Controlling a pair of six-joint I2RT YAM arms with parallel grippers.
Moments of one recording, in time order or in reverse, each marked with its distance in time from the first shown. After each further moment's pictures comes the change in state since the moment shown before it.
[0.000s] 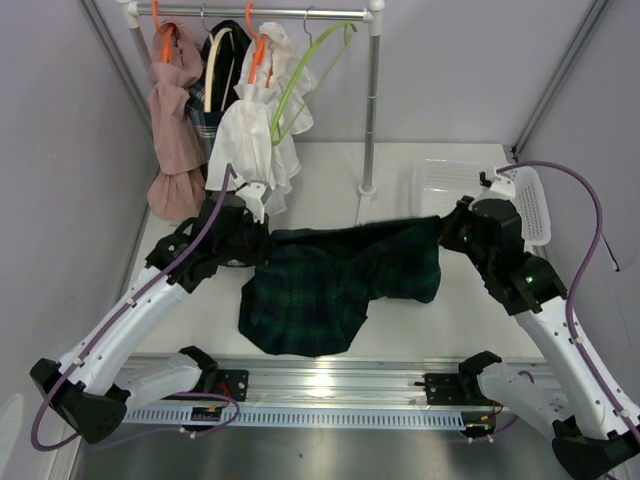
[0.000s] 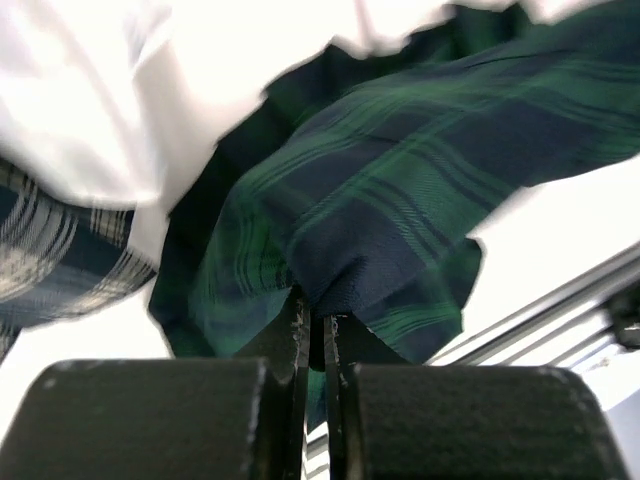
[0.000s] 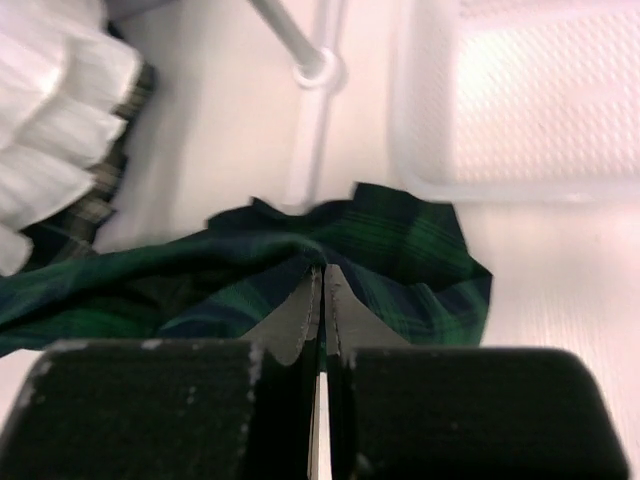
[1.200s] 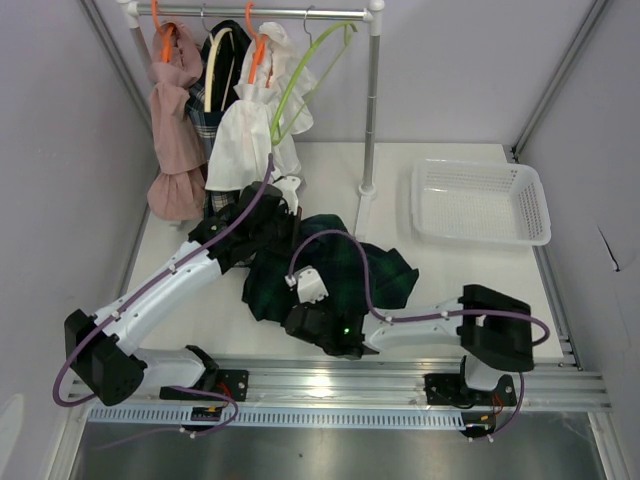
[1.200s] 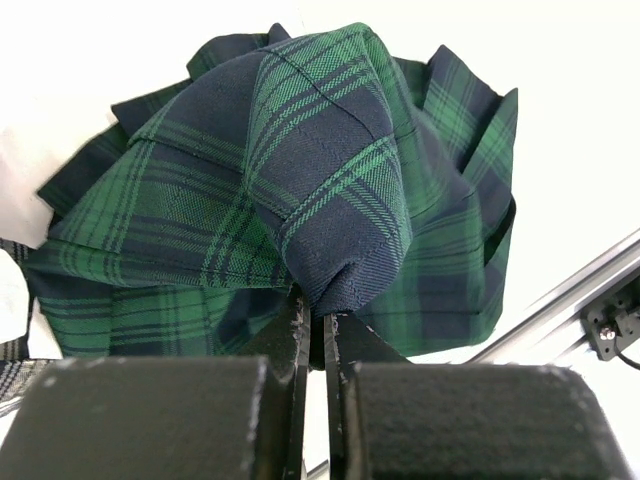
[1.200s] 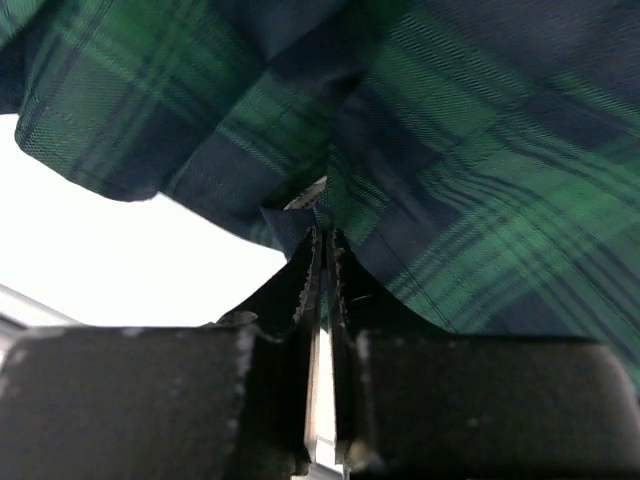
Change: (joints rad) left arm -0.057 0.208 -0.003 0.173 0.060 -0.036; right arm 0.910 0.806 -0.138 0.453 0.430 0.049
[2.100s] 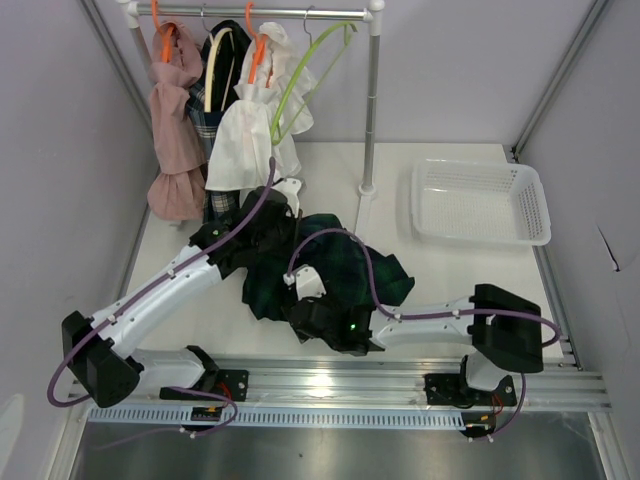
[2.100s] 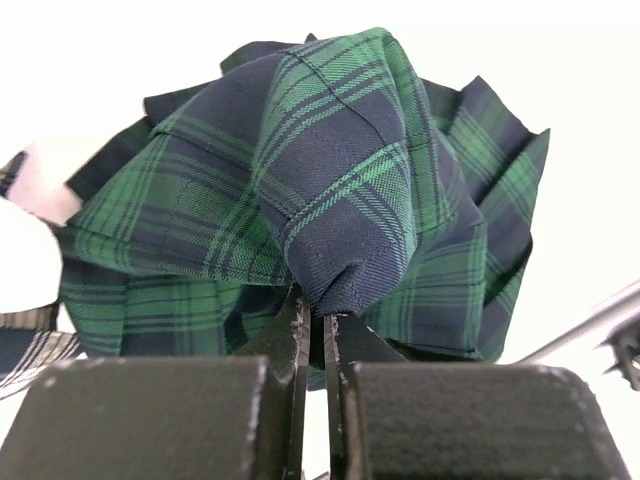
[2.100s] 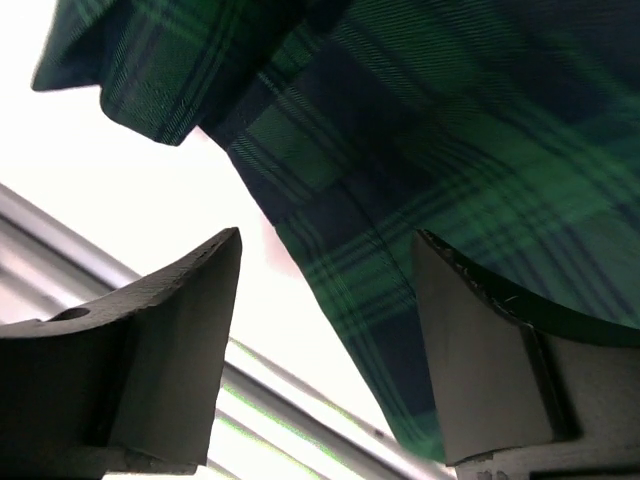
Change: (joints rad) left arm -0.068 -0.021 0.001 -0.021 -0.154 -0.024; right arm -0.029 -0.095 -0.021 0.004 -0.157 -0.029
